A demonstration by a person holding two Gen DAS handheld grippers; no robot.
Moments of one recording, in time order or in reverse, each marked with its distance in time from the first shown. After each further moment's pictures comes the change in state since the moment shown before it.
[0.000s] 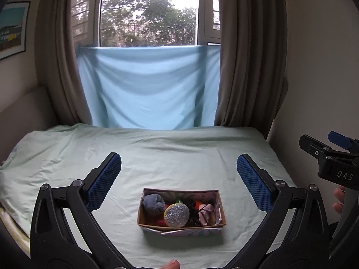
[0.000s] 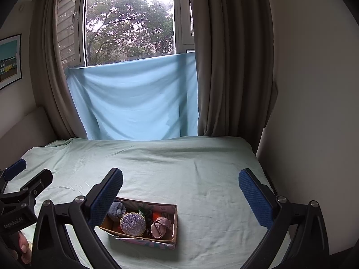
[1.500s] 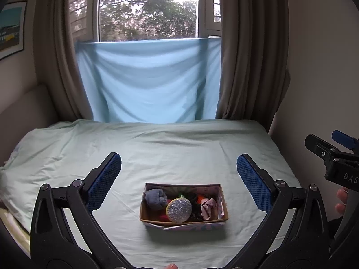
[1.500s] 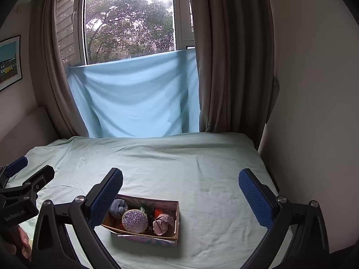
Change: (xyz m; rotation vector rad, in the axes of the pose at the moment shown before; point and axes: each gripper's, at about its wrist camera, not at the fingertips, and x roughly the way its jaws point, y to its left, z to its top) left arm 0.010 0.001 0.000 0.011 0.057 0.003; right arm -0.001 -0.002 -0.003 0.010 0.016 0.013
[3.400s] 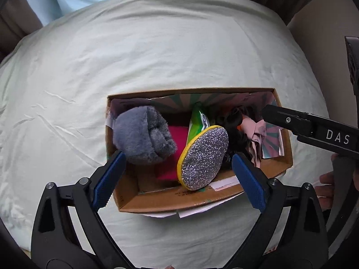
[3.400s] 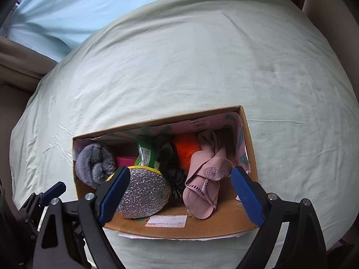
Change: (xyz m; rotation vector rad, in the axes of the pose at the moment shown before) left arm 0.341 0.064 -0.176 0.044 0.736 -0.156; right arm 0.367 0.058 -0.168 0.254 0.779 0.076
